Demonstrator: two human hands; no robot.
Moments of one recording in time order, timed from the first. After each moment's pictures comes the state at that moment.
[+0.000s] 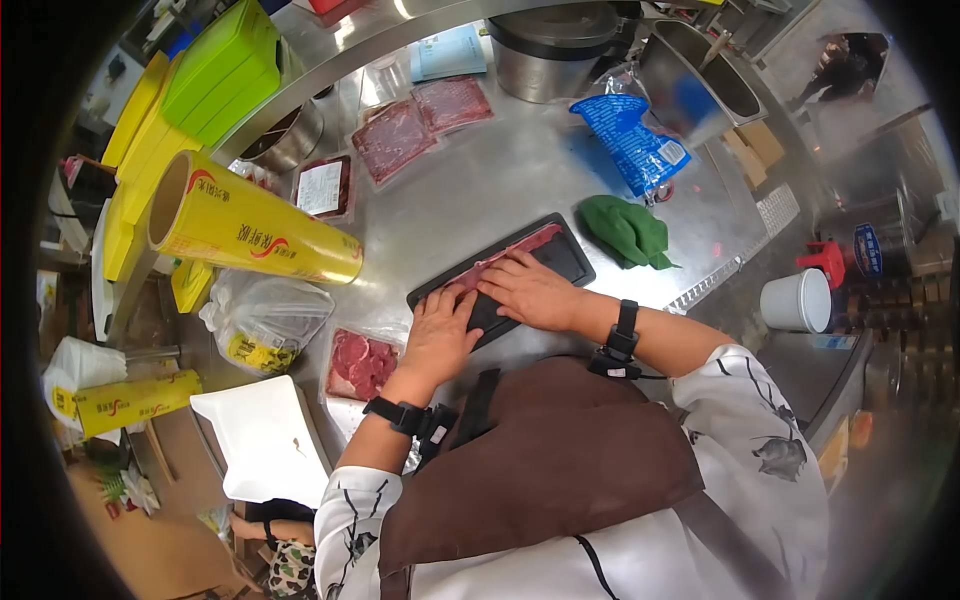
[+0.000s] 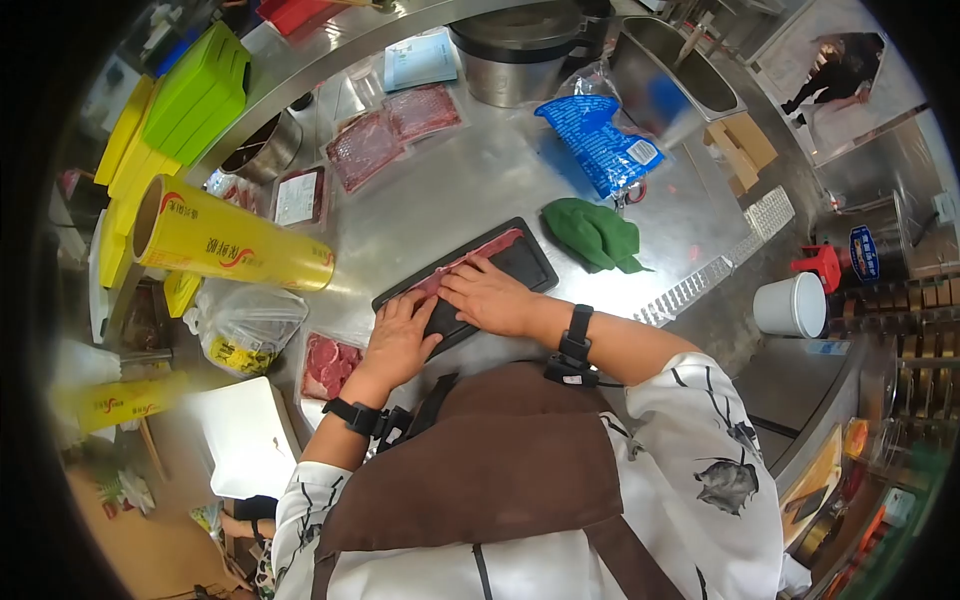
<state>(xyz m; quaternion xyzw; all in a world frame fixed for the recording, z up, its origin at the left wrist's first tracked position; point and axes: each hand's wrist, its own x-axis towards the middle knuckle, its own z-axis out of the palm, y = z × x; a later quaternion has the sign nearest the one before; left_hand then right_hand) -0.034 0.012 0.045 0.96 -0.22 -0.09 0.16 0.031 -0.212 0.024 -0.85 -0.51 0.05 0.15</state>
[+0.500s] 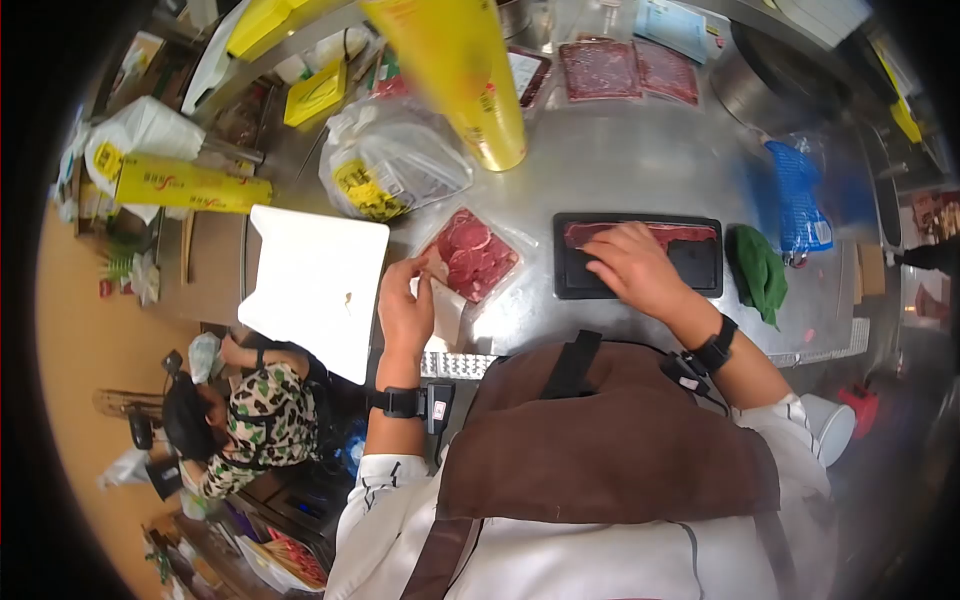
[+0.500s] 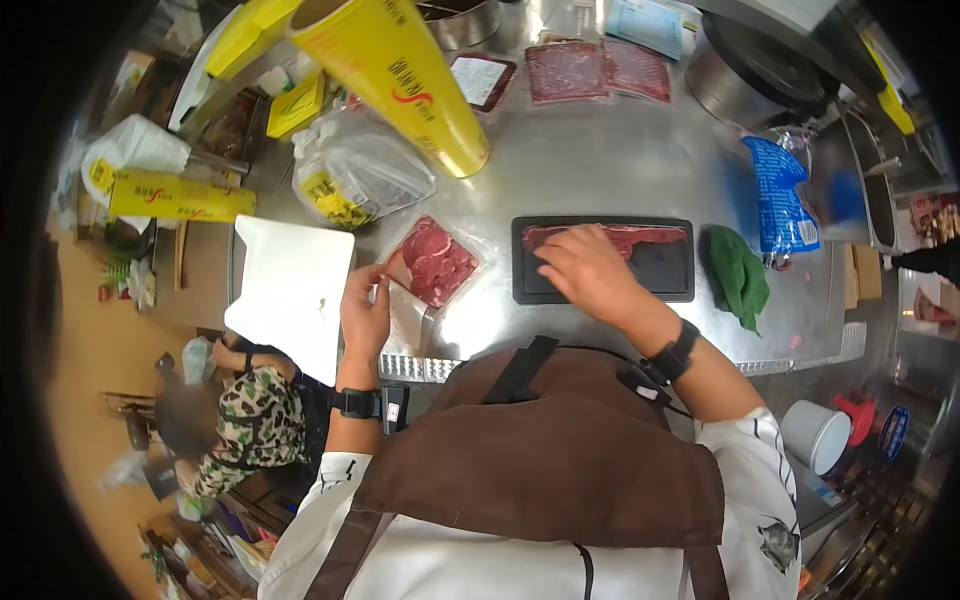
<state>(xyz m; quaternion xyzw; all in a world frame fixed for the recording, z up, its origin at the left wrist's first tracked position) -0.168 0.147 0.049 0.90 0.25 0.18 0.31 0.024 -0.146 0.057 -0.79 -0.53 0.01 0.31</state>
